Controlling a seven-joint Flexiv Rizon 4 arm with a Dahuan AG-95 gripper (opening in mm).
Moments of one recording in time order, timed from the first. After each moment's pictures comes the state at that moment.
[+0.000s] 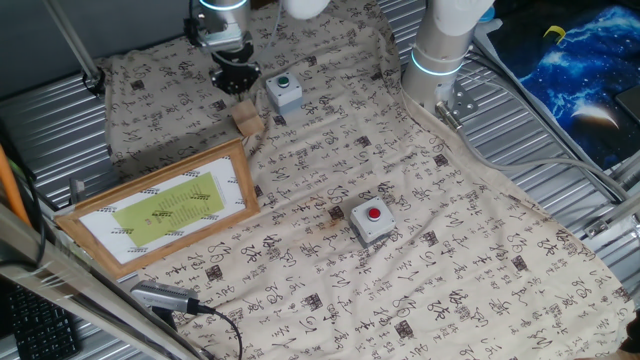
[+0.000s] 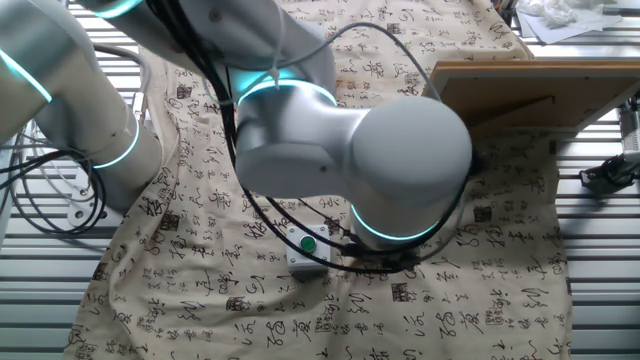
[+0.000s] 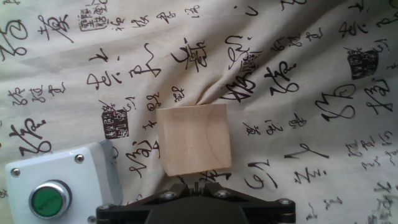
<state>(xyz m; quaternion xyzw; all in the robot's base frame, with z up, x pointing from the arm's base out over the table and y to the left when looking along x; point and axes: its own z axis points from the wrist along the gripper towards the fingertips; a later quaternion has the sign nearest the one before) 0.455 -0.183 0.053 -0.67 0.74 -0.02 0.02</state>
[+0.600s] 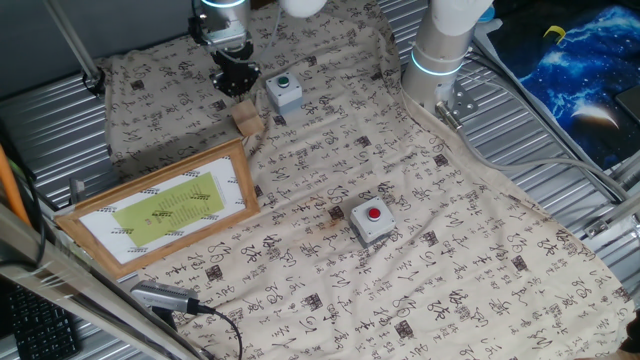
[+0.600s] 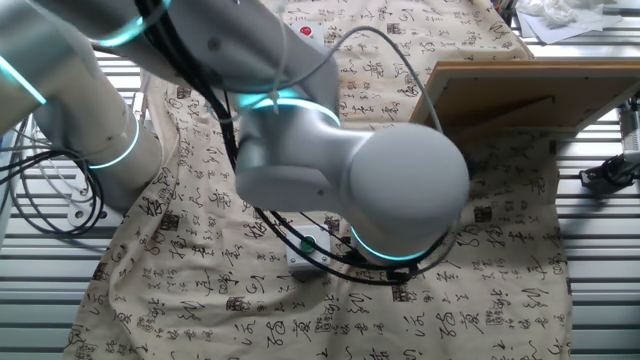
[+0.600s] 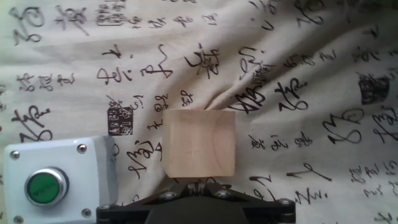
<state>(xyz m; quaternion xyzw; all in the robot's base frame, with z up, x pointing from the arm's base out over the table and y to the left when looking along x) 0.456 -0.180 0.048 -0.71 0.70 0.01 0.04</state>
